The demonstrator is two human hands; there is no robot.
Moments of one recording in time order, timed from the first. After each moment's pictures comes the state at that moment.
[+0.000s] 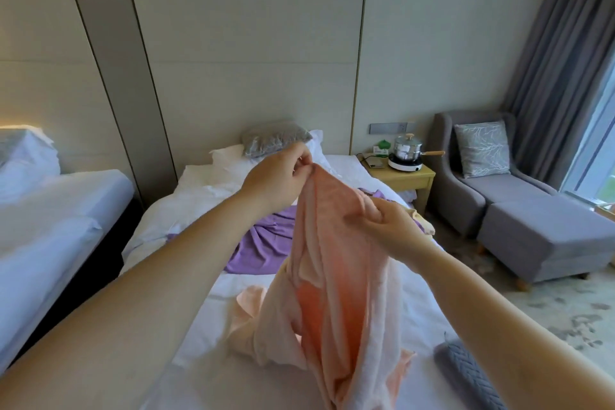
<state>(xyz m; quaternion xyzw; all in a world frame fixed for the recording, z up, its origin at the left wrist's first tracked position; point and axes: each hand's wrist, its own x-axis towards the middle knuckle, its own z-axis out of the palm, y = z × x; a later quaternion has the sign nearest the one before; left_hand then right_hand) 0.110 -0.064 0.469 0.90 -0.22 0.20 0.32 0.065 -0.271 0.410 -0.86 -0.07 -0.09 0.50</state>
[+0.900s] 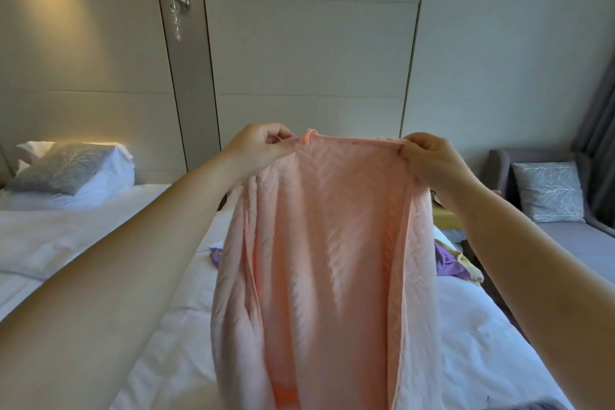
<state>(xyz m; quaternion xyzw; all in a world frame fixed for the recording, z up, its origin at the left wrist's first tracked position) 0.093 0.008 0.555 0.83 -0.17 0.18 0.50 0.117 -0.270 0.542 -0.82 -0.08 -0.21 0.53</state>
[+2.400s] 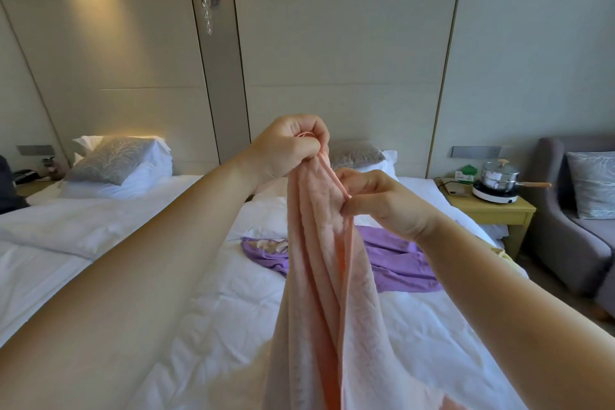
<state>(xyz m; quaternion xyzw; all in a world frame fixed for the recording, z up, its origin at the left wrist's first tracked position) 0.048 -0.010 0.561 0.81 -0.21 0.12 0.53 0.078 -0.186 0.502 -0.69 -0.41 0.12 0.59</state>
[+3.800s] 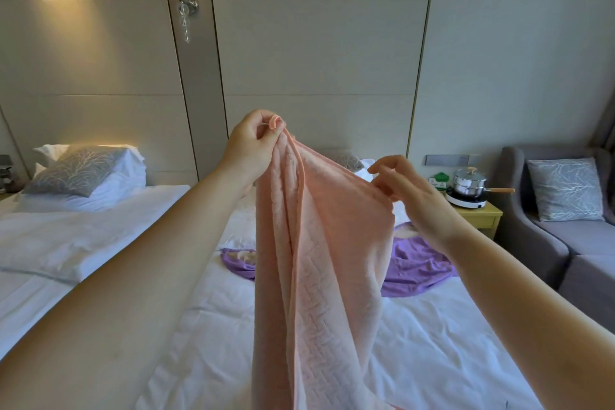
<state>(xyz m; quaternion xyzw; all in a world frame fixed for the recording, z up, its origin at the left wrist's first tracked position) 0.089 0.012 0.550 0.75 -0.09 0.31 0.58 0.075 -0.235 0.503 -0.76 -0.27 -0.10 0.58</state>
